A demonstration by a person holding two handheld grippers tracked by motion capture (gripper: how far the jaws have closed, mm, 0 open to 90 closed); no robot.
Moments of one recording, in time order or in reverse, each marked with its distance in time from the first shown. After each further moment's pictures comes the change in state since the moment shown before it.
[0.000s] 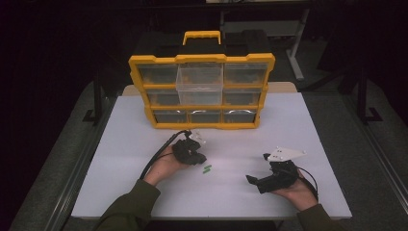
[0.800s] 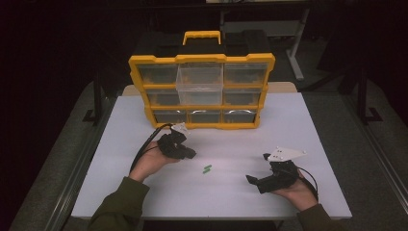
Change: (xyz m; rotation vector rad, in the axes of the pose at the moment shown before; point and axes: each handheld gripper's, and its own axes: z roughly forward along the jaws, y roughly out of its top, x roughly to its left) left arm 0.015 -0.014 -0.043 -0.088 -0.026 -0.129; right arm 0.000 0.000 0.000 -0.001 0.002 0.001
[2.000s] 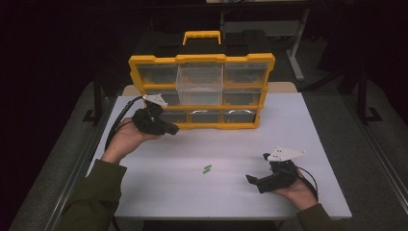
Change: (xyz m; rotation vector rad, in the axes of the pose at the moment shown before) left arm 0.016 0.033 -0.098 -0.073 0.073 -0.037; right arm 0.000 0.000 0.001 0.003 -0.001 0.004
